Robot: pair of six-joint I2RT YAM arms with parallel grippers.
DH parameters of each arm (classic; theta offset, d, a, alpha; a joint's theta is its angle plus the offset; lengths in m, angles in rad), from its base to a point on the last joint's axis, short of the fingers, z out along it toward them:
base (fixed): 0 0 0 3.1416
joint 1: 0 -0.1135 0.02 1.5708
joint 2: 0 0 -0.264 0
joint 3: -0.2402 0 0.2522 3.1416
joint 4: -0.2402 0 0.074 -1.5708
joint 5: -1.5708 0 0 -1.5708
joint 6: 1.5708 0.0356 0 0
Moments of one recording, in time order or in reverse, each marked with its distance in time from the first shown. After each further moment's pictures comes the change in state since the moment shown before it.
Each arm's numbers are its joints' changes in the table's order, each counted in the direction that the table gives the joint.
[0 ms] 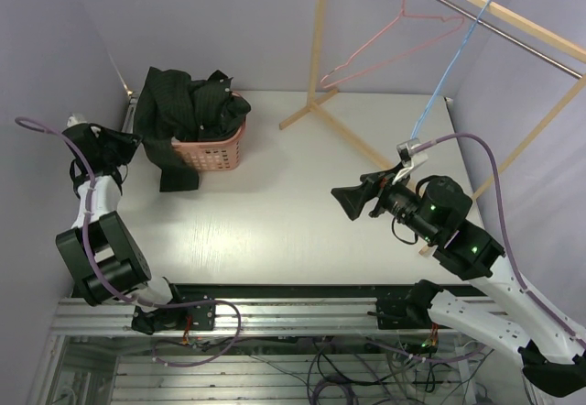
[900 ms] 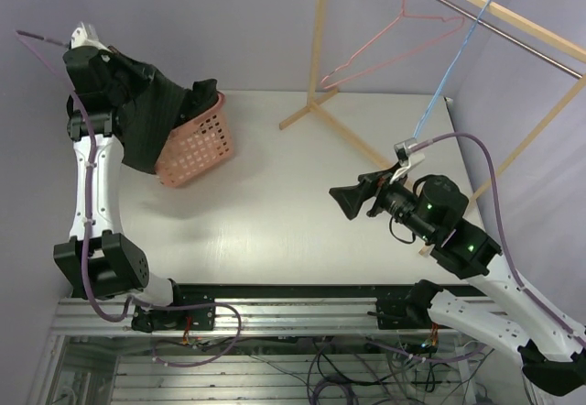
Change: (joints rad) left arm 0.263 0.011 -0.617 -0.404 0.157 0.126; right arm 0.000 0.015 0.011 0.019 0.004 0.008
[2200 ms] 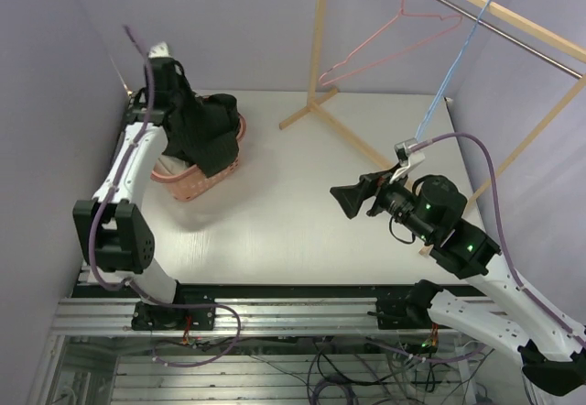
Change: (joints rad) left arm 0.290 0.132 0.006 -0.037 0.321 0.235; right arm 0.000 0.002 0.005 -0.006 -0.027 0.003
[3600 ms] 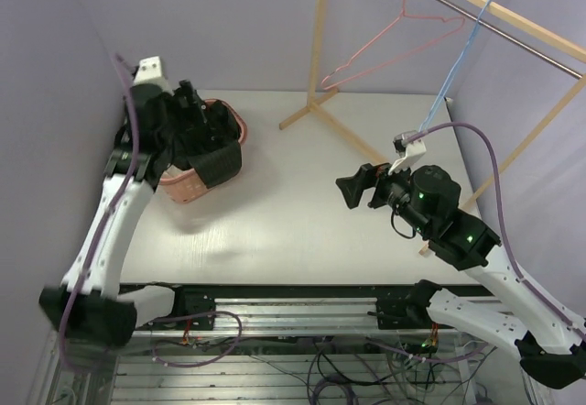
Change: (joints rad) left arm 0.103 -0.313 0.187 -0.116 0.138 0.181; right arm 0.000 0.072 -0.098 -0.111 -0.137 -0.040
